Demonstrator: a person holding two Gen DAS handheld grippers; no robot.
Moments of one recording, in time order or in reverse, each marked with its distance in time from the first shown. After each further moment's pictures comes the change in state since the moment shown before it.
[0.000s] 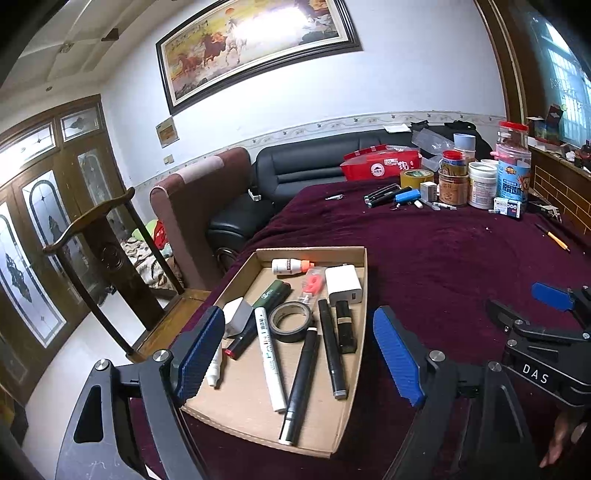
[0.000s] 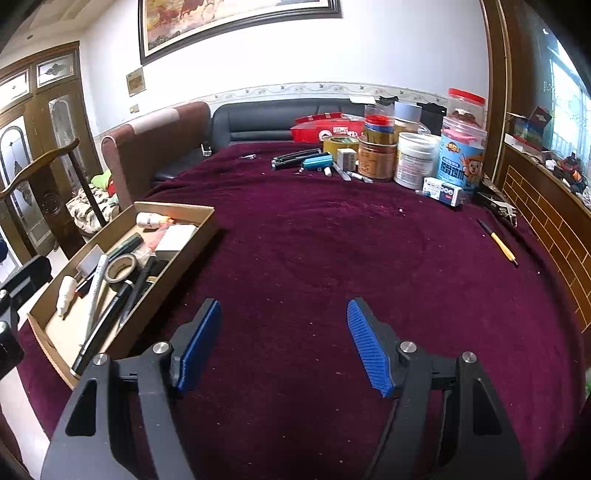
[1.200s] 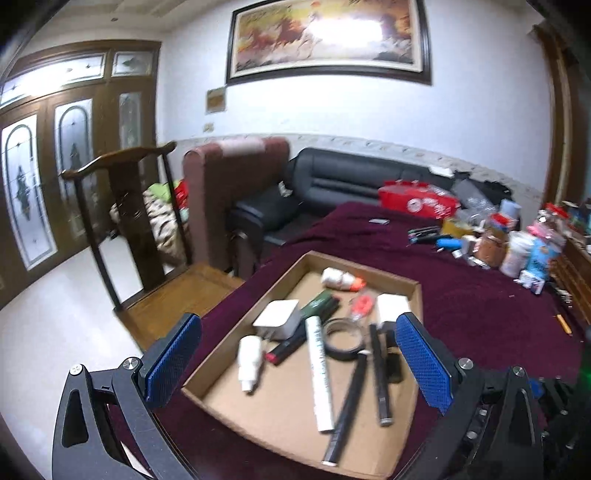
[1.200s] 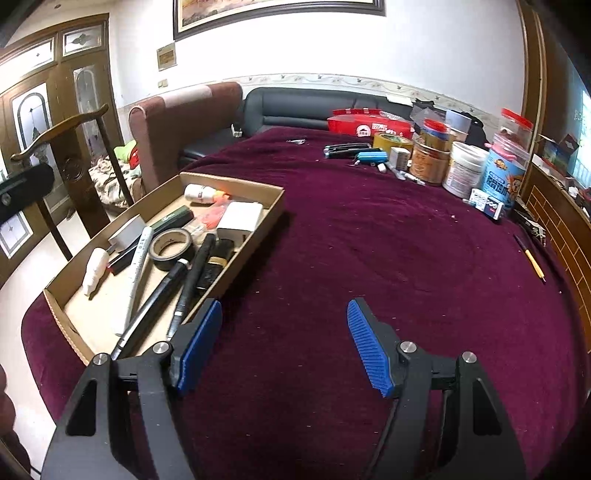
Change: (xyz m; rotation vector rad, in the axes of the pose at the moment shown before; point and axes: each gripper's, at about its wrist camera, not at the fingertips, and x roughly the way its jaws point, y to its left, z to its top) left arm 0.025 0.097 -0.015 -0.319 0.005 0.023; right arm 0.015 0.087 -0.003 -0.123 0.057 0.056
